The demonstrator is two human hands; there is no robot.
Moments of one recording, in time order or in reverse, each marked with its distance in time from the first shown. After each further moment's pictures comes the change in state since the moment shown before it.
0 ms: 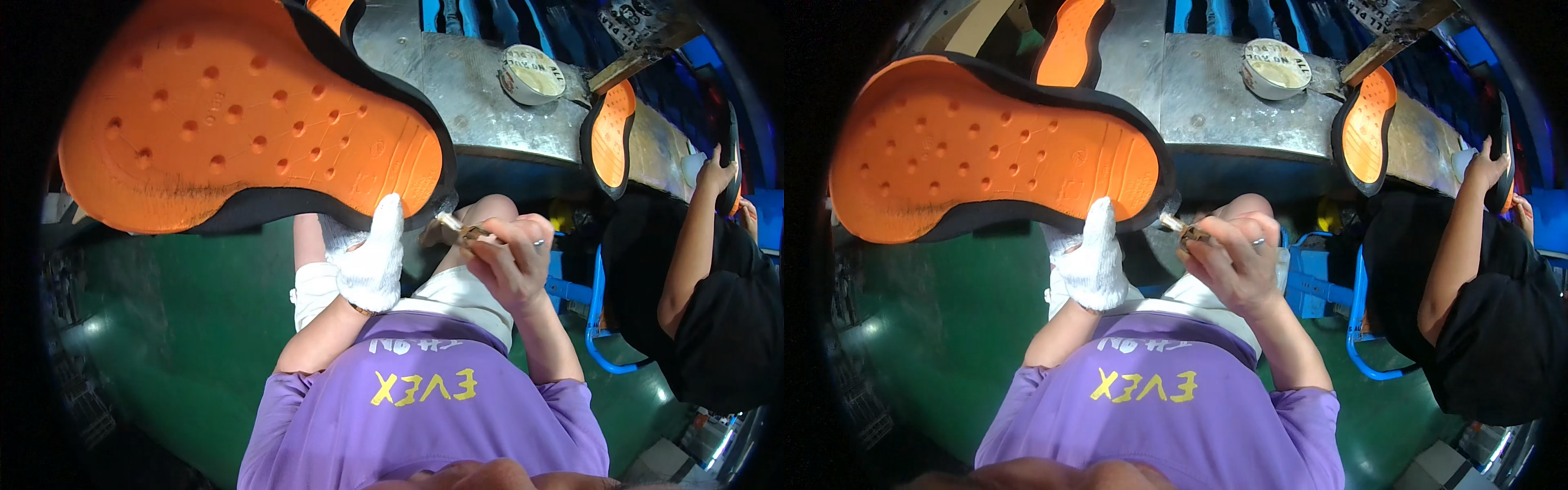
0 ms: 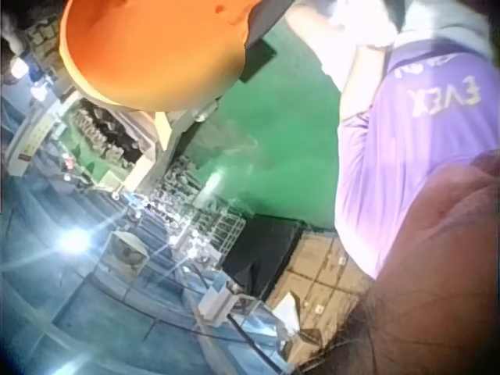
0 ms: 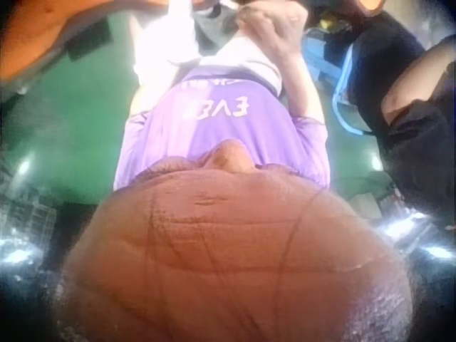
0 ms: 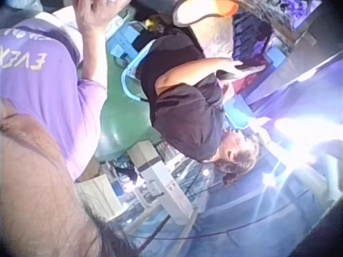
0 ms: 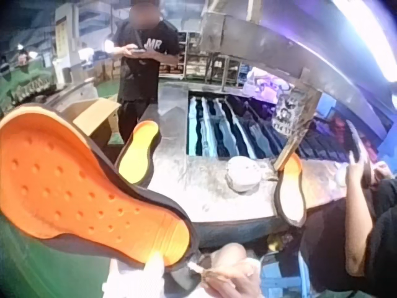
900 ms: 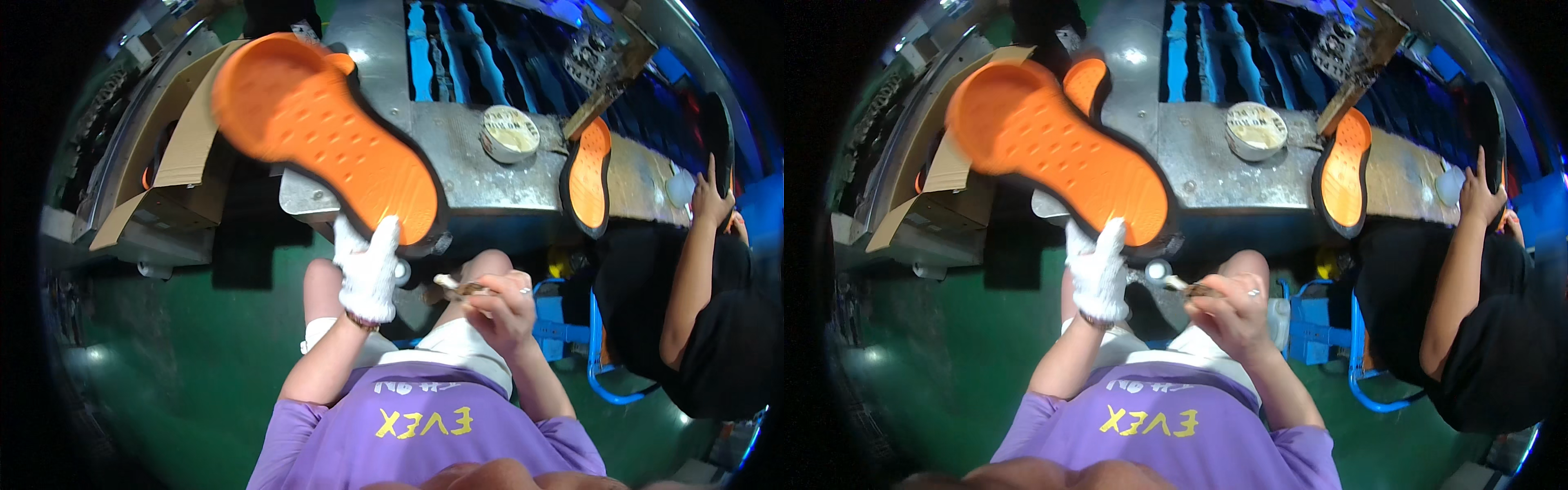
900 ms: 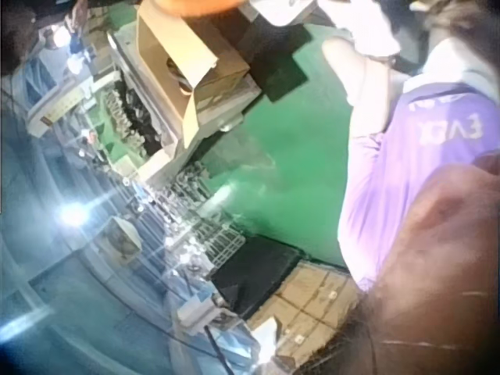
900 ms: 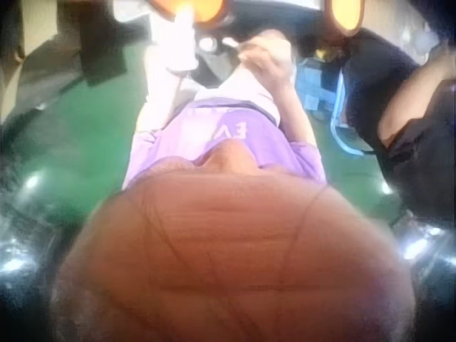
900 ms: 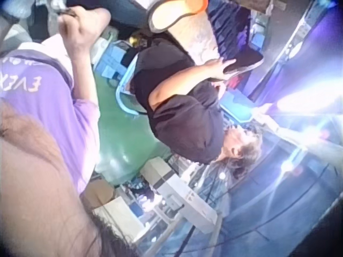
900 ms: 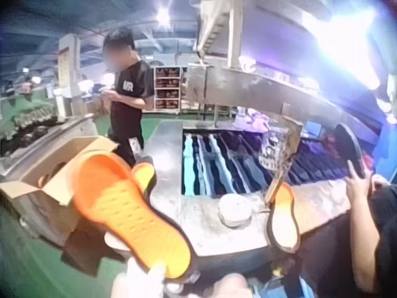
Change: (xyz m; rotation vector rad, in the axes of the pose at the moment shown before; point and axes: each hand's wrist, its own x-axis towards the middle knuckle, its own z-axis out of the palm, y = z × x) left_hand 0.040 0.039 0.042 0.271 0.257 0.555; right_hand -0.007 0.005 -0.008 0.230 0.033 0.108
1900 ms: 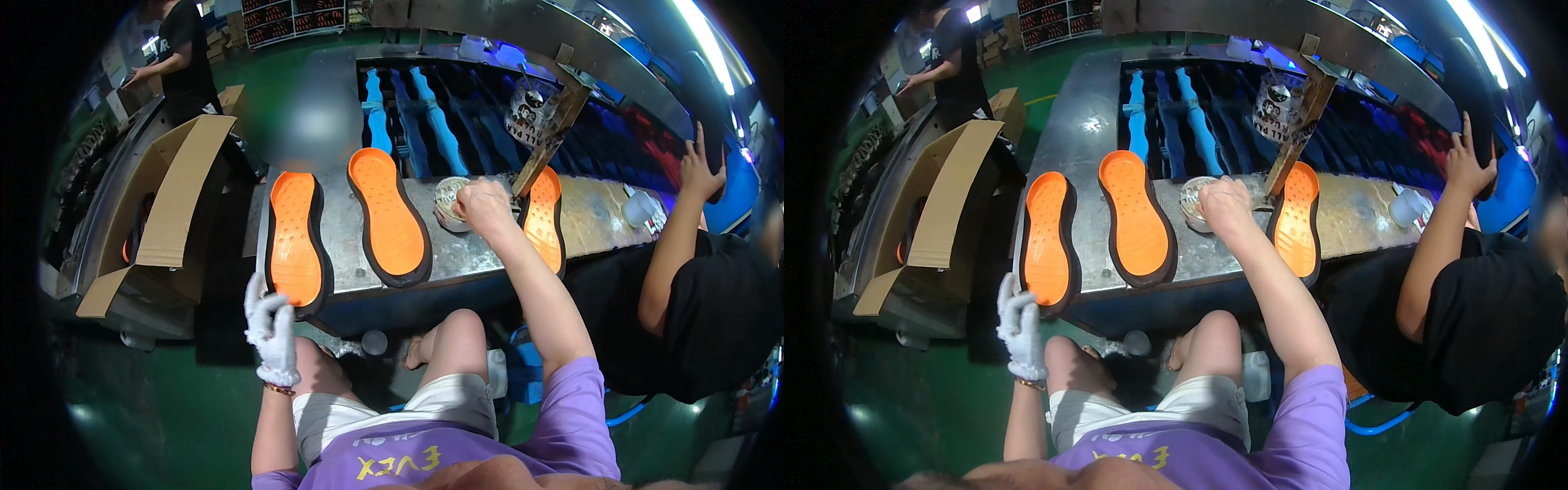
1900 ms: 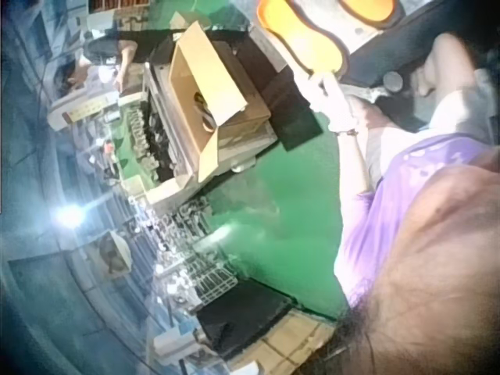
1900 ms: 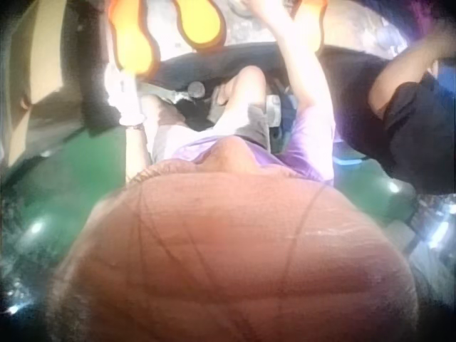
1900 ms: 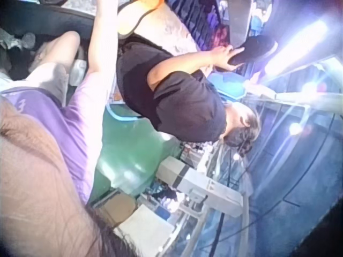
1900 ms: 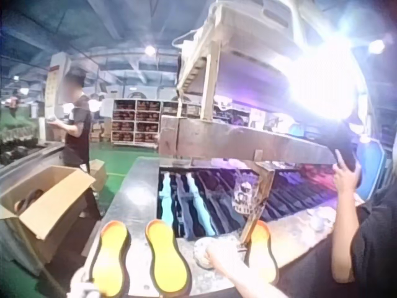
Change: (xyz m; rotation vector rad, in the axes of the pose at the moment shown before) left_hand 0.076 -0.009 -0.130 0.736 -0.077 0.618; right_hand 0.165 0.205 0.007 -0.752 -0.326 0.120
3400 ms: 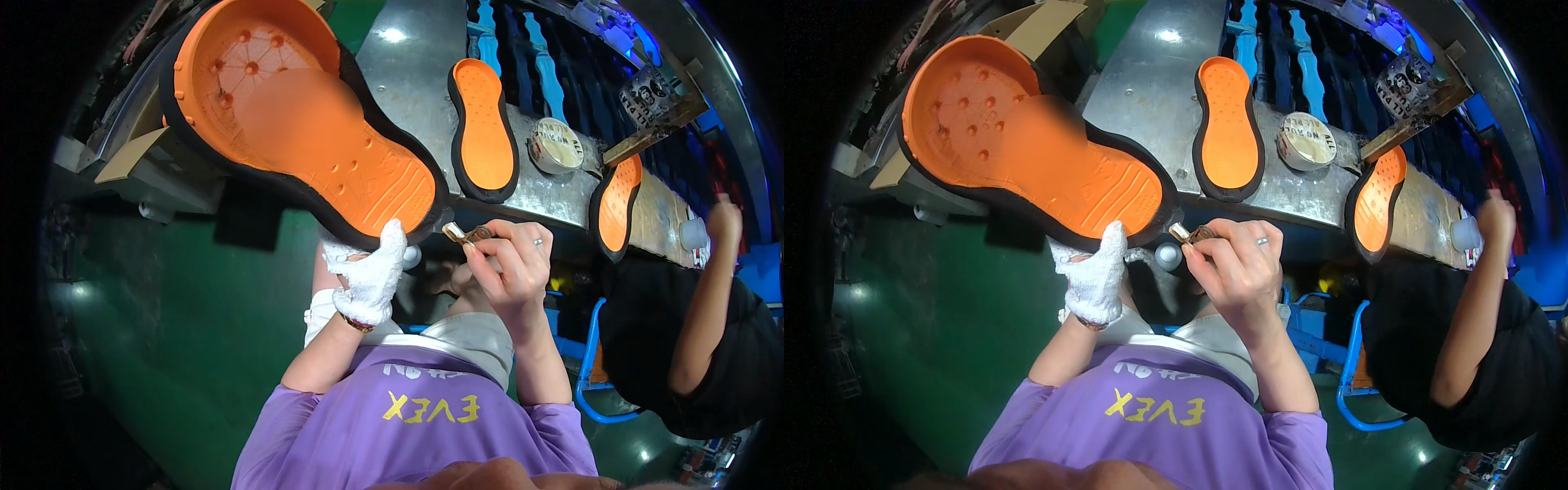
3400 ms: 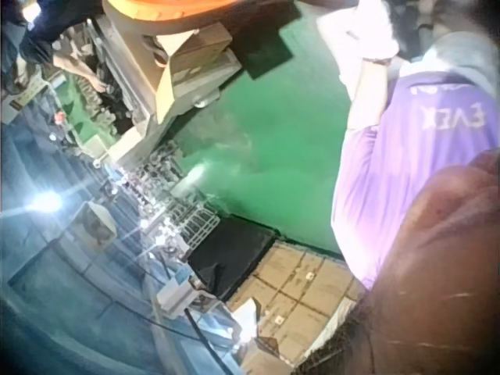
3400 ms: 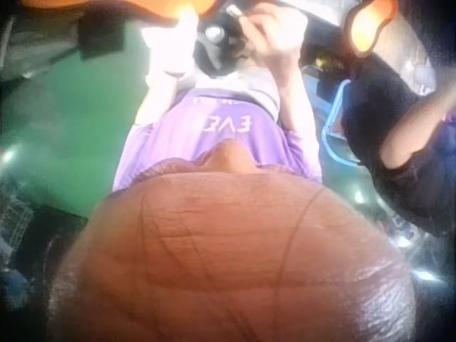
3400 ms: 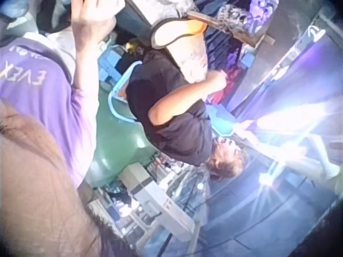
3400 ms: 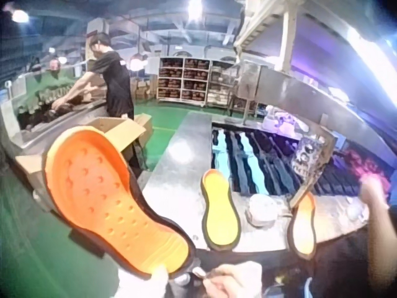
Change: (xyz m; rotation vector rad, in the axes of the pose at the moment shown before) left_hand -0.038 0.127 0.027 -0.422 0.236 -0.462; right_hand -0.122 -0.180 -0.099 0.615 0.304 -0.146
